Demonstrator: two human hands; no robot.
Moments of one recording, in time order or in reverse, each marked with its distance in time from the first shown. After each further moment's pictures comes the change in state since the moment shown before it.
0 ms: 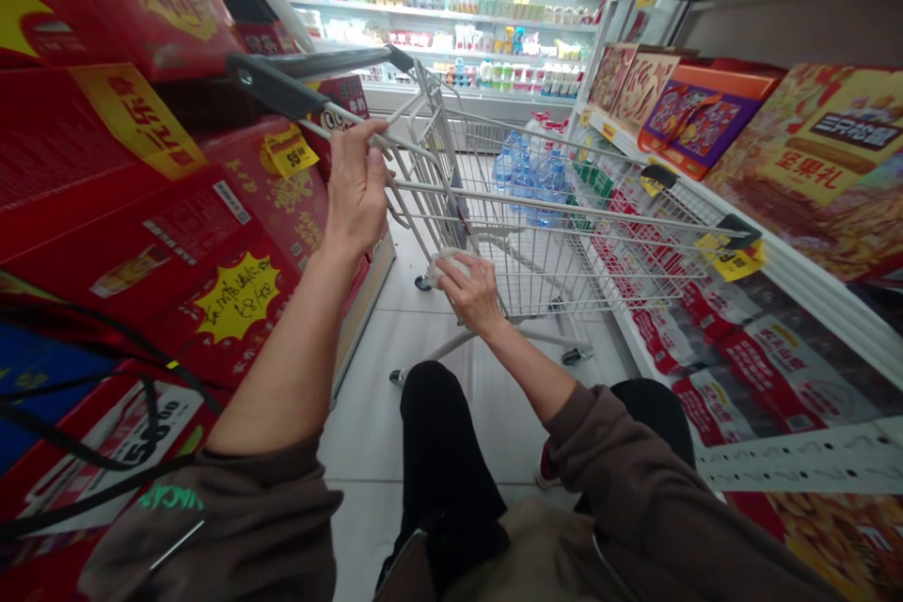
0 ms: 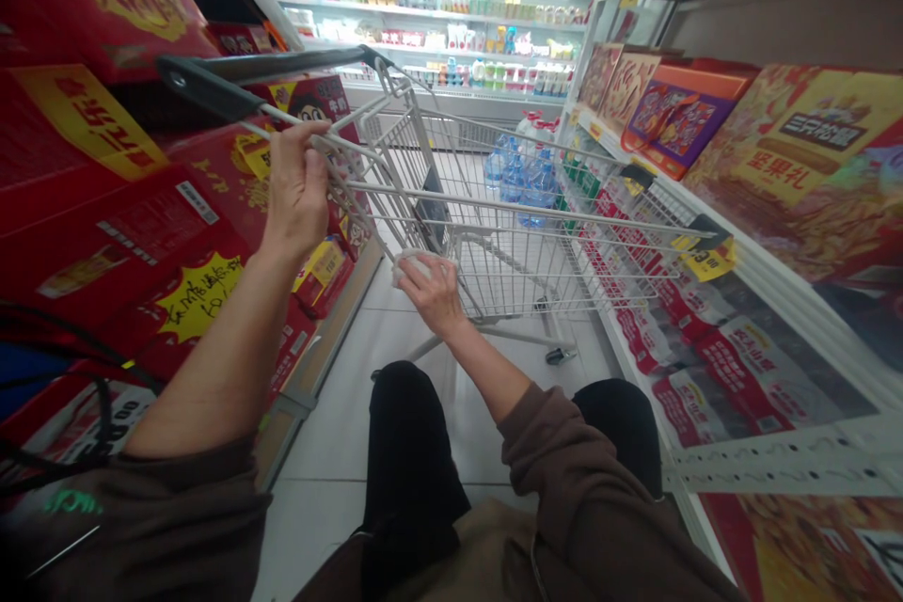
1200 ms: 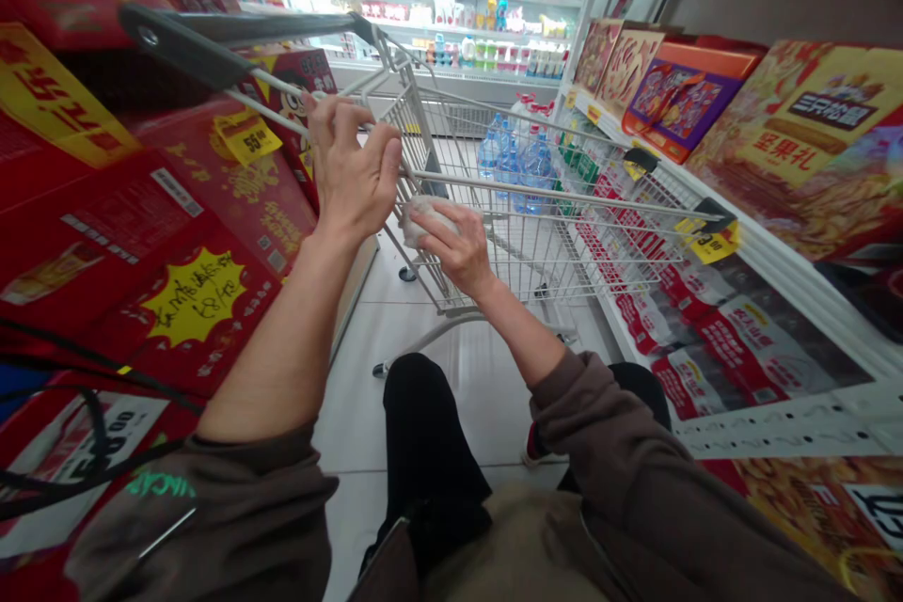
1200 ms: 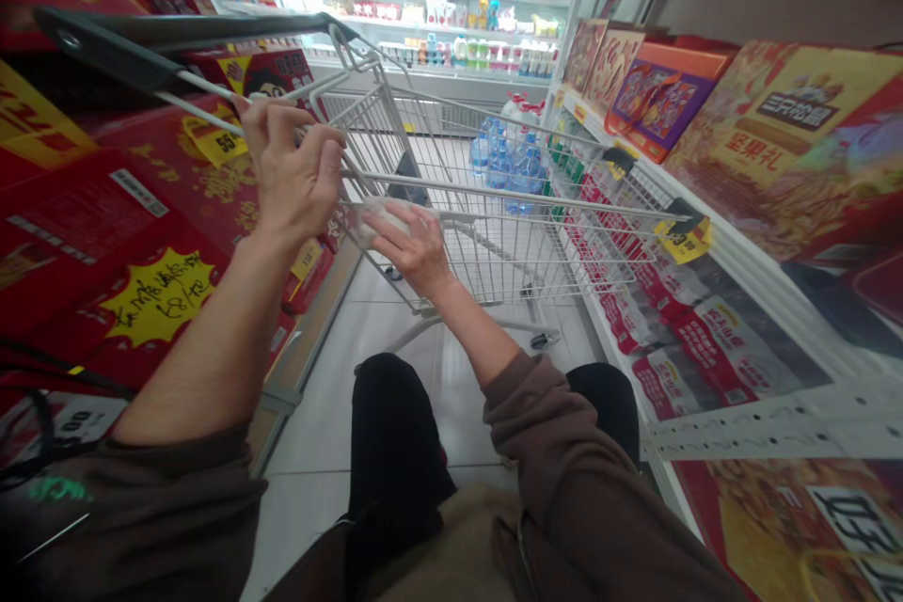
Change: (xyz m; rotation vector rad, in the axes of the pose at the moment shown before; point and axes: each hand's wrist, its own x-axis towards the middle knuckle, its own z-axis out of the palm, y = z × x) left_hand 0.012 0.010 0.032 0.021 -0.084 0.030; right_hand 0.034 0.043 -0.017 0.092 -0.056 -0.023
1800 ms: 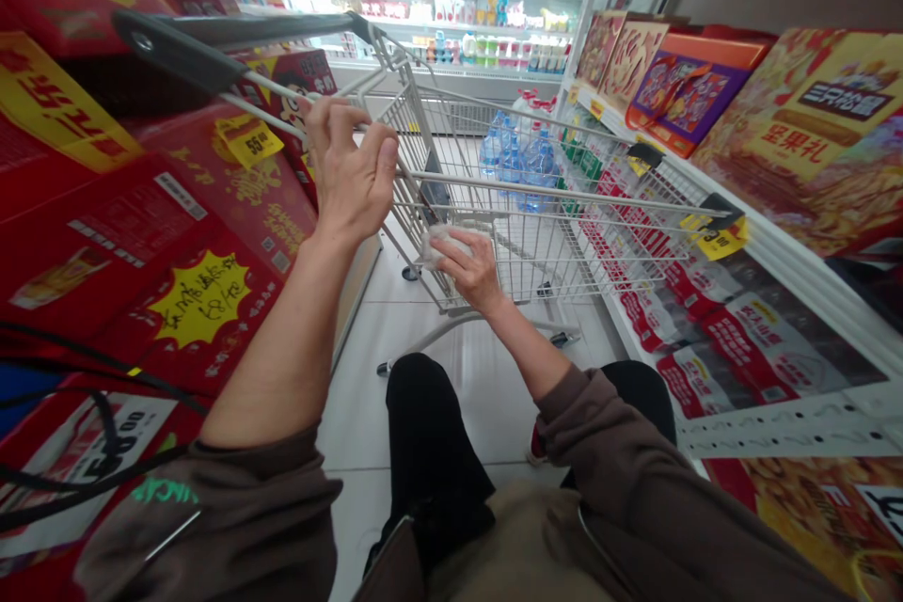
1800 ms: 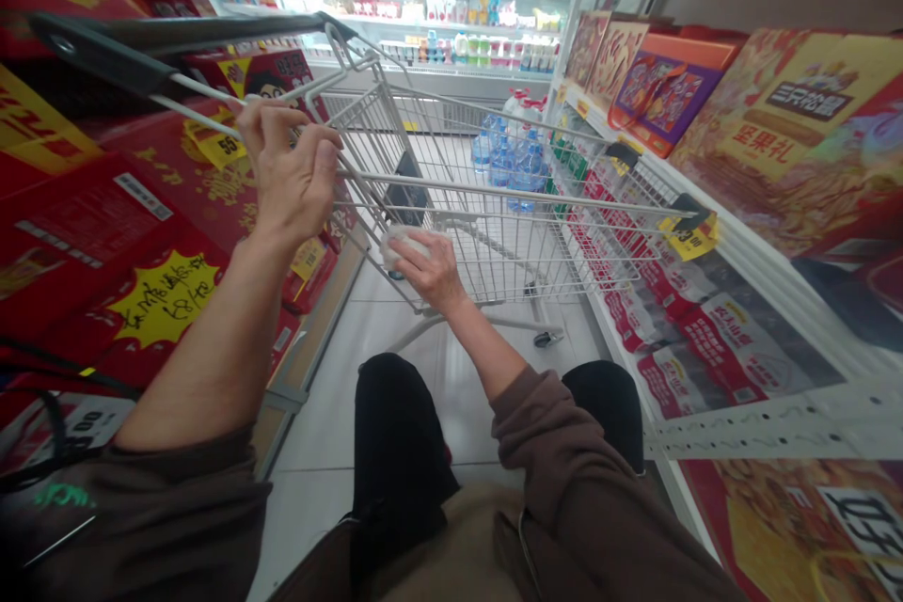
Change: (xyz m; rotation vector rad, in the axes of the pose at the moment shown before) left_hand -0.002 0.001 -0.002 0.127 0.006 0.083; right_hand -0.043 0.002 0.009 0.021 -0.003 0.049
